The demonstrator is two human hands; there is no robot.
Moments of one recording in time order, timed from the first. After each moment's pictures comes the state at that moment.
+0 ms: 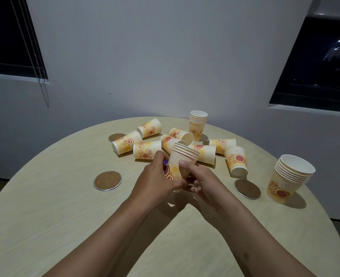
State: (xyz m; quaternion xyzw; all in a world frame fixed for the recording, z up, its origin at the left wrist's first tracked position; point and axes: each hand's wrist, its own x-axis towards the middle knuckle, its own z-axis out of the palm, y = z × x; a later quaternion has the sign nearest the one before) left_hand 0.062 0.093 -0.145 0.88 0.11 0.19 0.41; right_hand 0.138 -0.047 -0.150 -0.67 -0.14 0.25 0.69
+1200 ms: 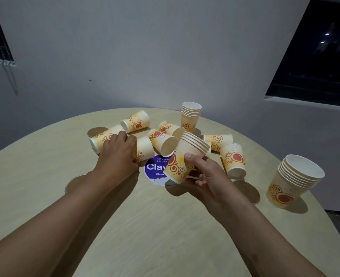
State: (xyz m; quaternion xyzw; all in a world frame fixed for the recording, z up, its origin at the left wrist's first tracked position) left_hand 0.134 0.180 -0.158 0.97 0.13 0.21 0.06; right_hand 0.186 -0.066 -0.158 -0.65 -0.10 0.23 0.72
